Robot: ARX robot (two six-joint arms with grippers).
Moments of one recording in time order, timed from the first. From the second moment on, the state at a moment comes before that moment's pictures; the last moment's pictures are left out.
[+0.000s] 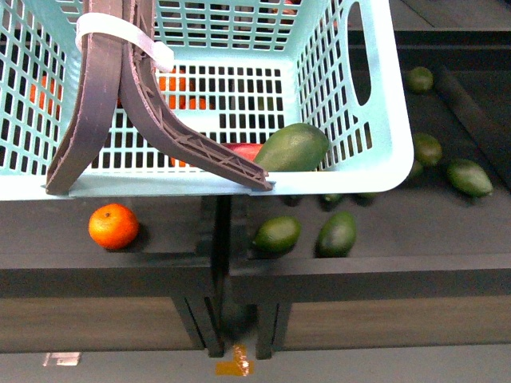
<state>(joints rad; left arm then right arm) -0.31 1.53 1.15 -0.18 0.37 -0.41 0.00 0.00 0.01 0.00 0.00 0.00</state>
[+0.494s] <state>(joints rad) -0.30 1.53 1.15 -0.18 0.36 -0.41 0.00 0.00 0.01 0.00 0.00 0.00</state>
